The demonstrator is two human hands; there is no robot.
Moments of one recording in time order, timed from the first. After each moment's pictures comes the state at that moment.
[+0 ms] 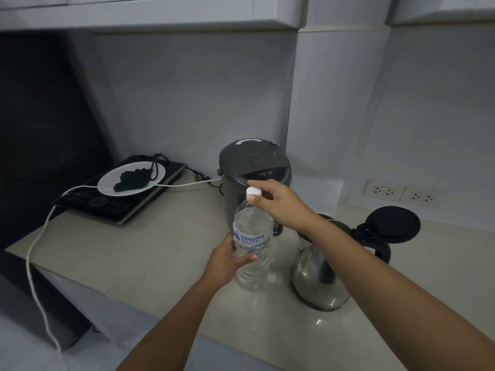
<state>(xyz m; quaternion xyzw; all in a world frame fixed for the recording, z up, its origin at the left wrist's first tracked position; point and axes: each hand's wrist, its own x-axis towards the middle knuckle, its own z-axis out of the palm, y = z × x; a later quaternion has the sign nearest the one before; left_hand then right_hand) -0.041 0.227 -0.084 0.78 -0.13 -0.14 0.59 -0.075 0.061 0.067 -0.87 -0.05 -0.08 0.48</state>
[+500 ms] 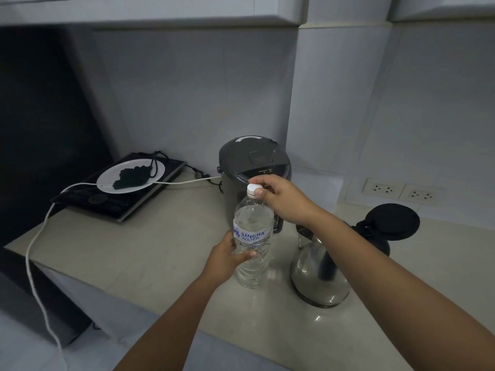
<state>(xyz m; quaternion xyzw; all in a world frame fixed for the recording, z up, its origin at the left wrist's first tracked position) -0.039 0.229 -0.089 0.78 -0.13 -0.15 0.59 -0.070 0.055 0.070 -0.89 -0.04 -0.07 0.45</state>
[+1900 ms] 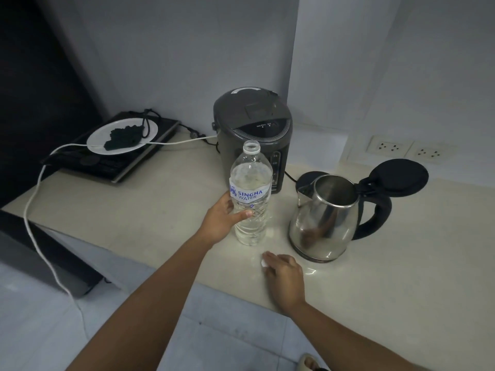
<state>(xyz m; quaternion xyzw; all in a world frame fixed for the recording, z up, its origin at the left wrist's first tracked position) -0.047 0.233 -0.078 0.76 -0.12 -0.19 0.61 -0.188 0.096 -0.194 -0.92 0.16 -0.10 0.33</state>
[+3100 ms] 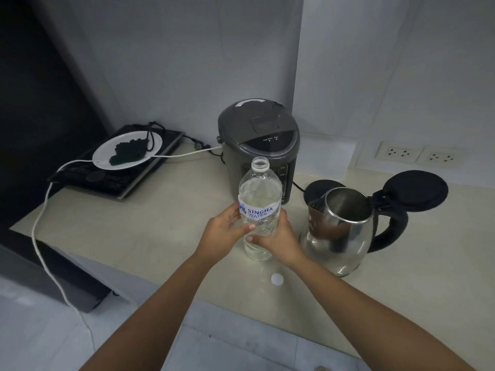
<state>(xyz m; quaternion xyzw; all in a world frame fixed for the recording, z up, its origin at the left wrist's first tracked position) -0.047 0.242 -0.057 0.80 -0.16 -0.13 0.57 -0.089 0.087 -0.106 -0.79 0.14 -0.07 0.59</state>
